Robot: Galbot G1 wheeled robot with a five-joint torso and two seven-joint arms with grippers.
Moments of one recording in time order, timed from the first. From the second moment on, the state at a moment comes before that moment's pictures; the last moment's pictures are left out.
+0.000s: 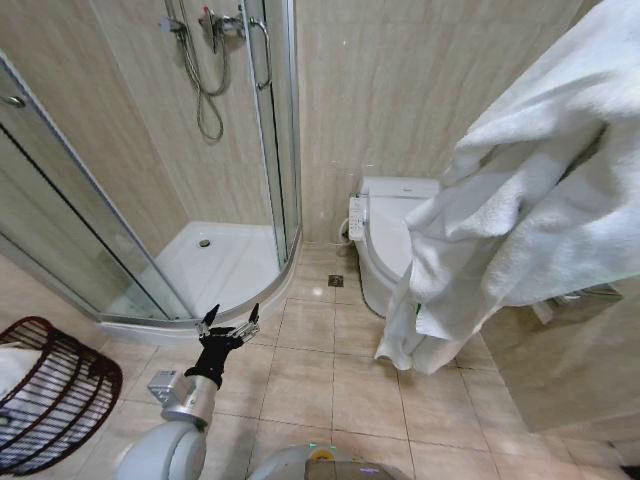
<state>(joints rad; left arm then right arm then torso) 1.79 -1.61 -0.67 -2.47 -0.20 0.27 0.14 -1.40 0.73 1.32 2.50 0.94 0.16 0.12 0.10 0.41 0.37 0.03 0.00</state>
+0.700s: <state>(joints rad) 1.79 -1.61 -0.67 -2.47 -0.20 0.27 0.14 -1.39 0.71 1.33 2.50 1.04 0.12 0.15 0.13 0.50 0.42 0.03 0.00</state>
